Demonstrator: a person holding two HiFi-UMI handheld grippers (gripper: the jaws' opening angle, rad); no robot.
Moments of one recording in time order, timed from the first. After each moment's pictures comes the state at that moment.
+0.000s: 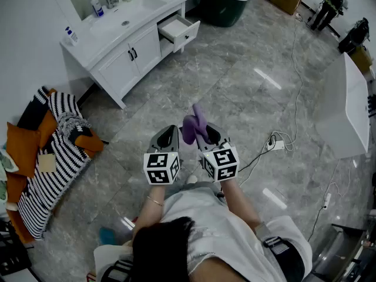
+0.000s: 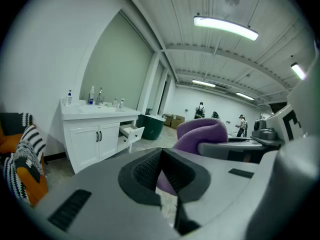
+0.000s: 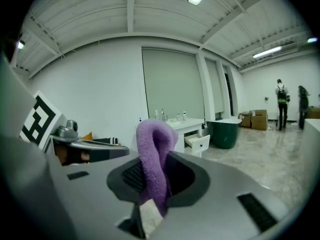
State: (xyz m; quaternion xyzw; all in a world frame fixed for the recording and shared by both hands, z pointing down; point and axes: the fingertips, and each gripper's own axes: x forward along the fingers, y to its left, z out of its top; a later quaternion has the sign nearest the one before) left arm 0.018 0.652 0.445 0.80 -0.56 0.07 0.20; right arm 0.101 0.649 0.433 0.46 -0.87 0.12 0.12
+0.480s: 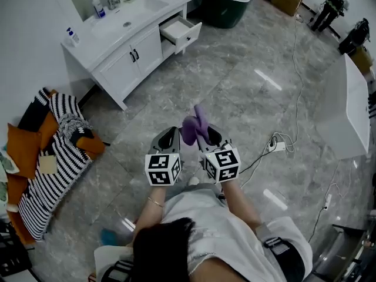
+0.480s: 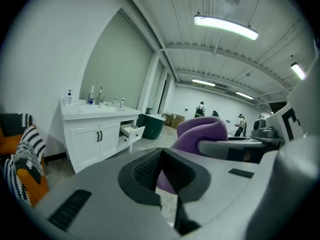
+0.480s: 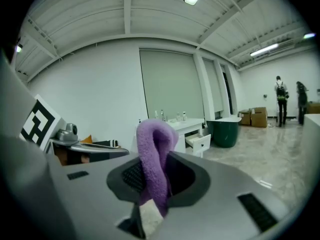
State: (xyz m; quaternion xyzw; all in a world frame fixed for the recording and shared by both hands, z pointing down) left arm 0.010 0.648 0.448 0.80 -0.55 0.07 0.20; right arm 0.093 0.644 0.434 0.47 -0.87 0.14 0.10
